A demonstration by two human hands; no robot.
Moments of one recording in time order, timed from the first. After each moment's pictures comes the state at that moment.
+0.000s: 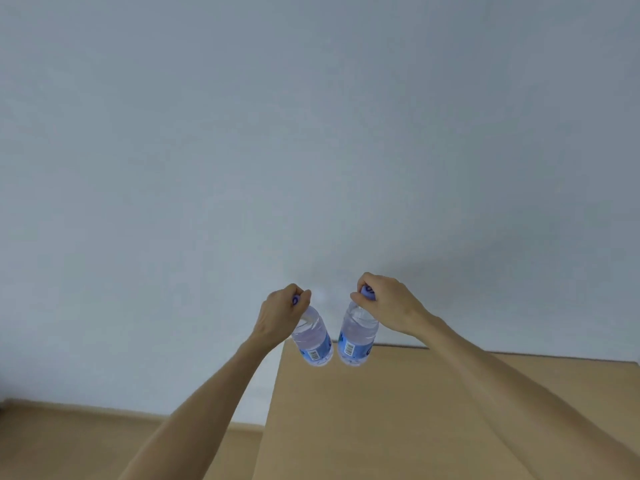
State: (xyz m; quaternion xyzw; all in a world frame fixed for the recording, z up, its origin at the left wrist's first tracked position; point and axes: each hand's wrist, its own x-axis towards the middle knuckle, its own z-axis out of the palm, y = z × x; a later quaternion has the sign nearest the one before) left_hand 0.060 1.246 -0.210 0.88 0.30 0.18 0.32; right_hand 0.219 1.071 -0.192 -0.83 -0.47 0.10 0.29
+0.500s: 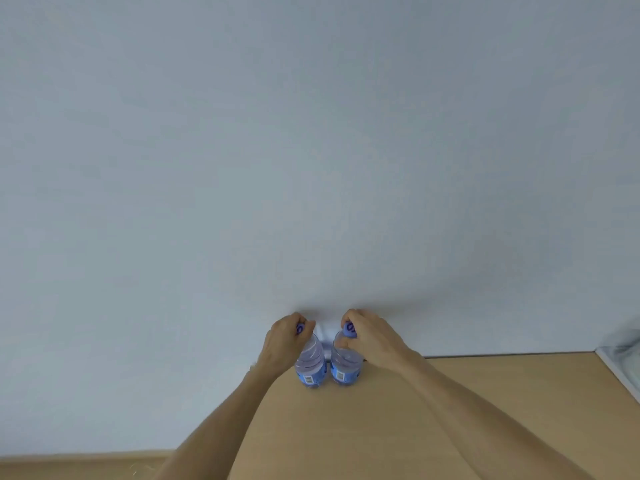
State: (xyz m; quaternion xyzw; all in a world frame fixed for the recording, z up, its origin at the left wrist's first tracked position) left_hand 0.141 1.238 -0.268 0.89 0.26 0.12 0.36; right_hand 0.257 1.070 -0.262 -0.86 -0.43 0.11 0.24
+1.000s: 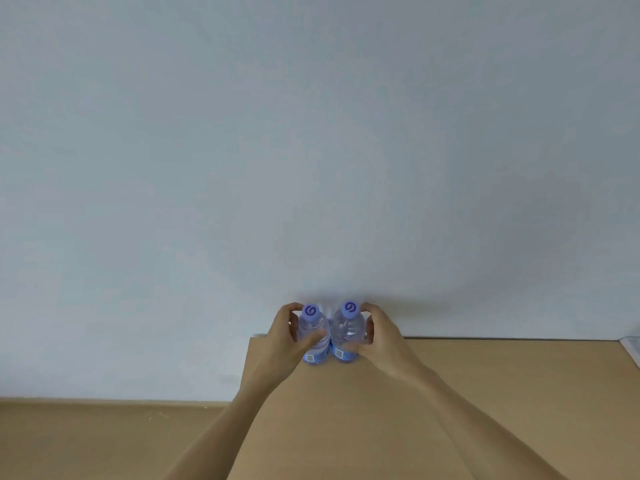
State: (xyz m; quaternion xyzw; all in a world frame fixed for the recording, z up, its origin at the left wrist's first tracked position) left_hand 0.114 1.223 -0.311 0.81 0.30 0.14 0.48; right_hand 0.257 1.046 -0.325 -0.82 -0.33 0.21 0.43
